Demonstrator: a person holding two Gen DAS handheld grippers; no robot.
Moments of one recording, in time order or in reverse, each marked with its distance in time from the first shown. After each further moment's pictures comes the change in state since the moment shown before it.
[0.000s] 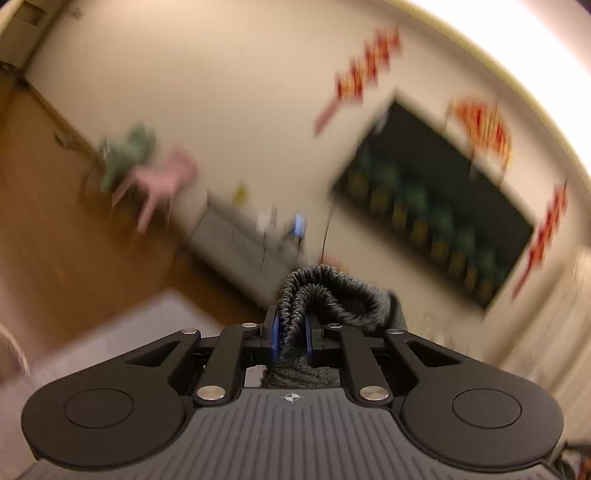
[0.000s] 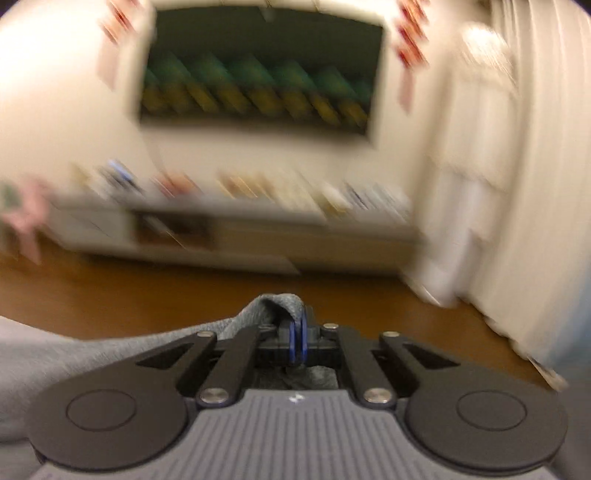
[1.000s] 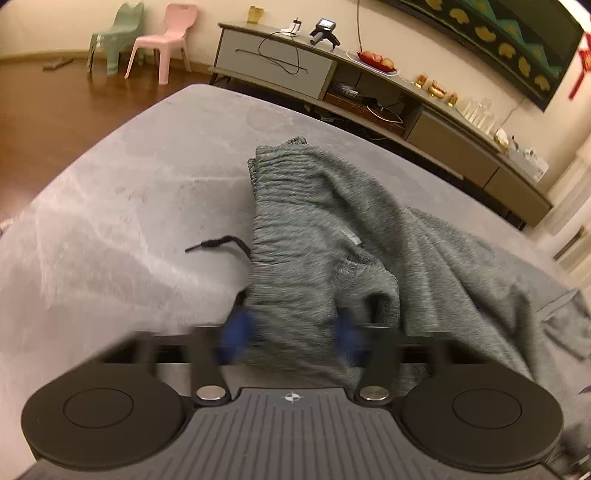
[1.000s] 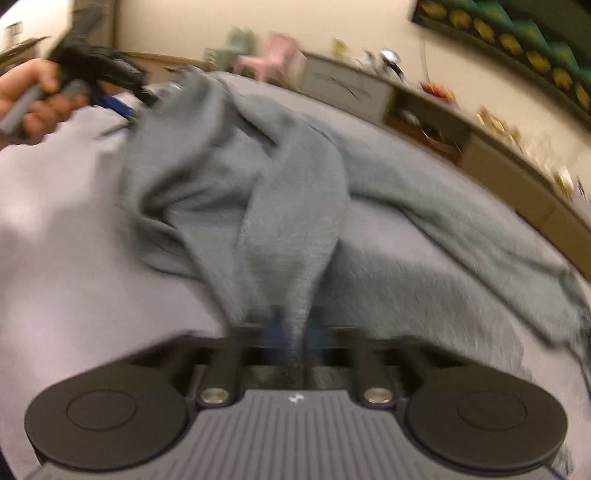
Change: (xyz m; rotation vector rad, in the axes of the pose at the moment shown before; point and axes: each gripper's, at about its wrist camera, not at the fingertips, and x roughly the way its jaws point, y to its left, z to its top) left arm 0.045 0.026 -0.099 0.240 0.563 0.218; right arm -0.148 0.209 -0.259 -0.513 0.153 0.602
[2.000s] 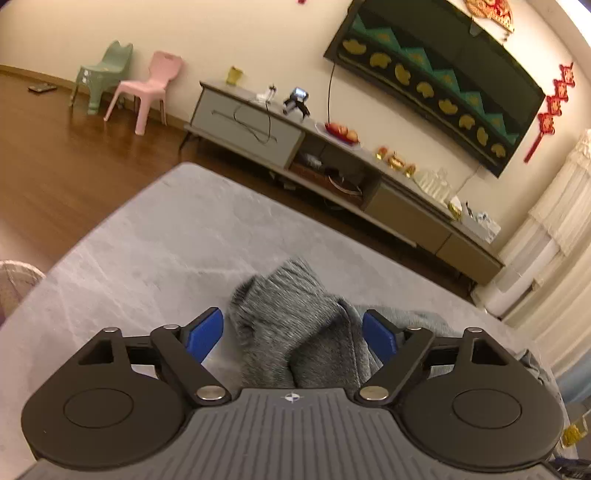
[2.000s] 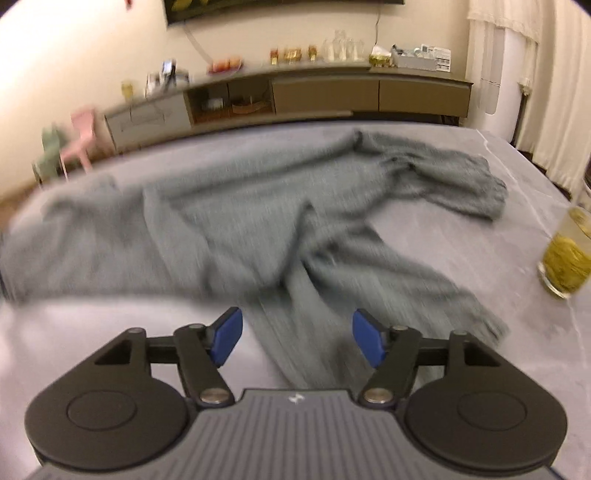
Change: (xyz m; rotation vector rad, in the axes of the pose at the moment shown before) left arm -0.068 0.039 0.021 -0.048 -0.198 -0.177; right arm -0.073 -0.130 -0.074 0.575 0.065 -0.243
